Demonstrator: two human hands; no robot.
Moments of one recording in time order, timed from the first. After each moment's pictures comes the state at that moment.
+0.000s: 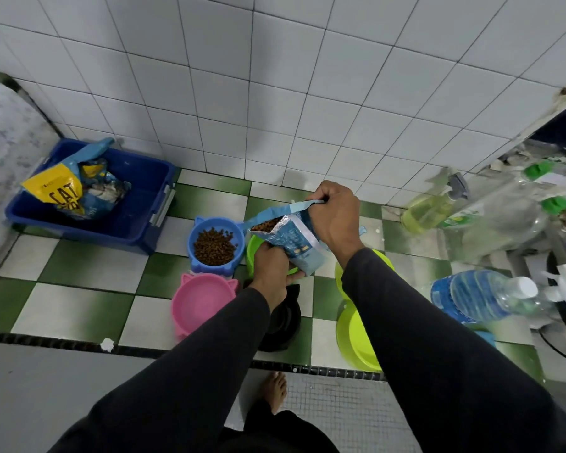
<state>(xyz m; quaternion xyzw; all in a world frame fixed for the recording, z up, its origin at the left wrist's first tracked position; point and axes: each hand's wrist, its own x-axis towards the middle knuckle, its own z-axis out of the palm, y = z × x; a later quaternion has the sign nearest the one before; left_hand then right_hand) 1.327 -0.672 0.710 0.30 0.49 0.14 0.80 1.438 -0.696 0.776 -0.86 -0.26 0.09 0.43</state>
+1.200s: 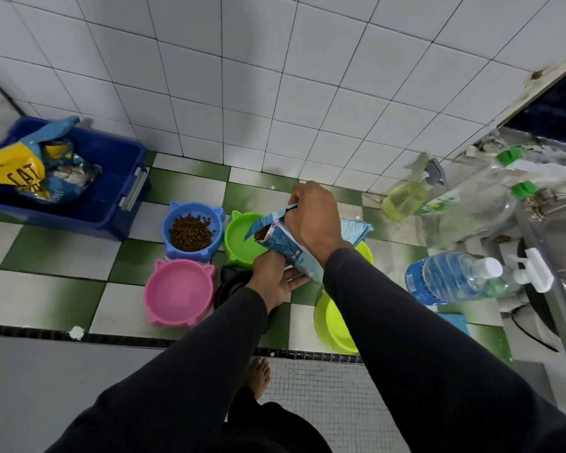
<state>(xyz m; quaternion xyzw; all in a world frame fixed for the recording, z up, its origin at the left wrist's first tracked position) 1.341 -0.720 0.683 0.20 0.48 0.06 0.85 1.431 -0.724 0.771 -0.90 -0.36 0.06 0.21</state>
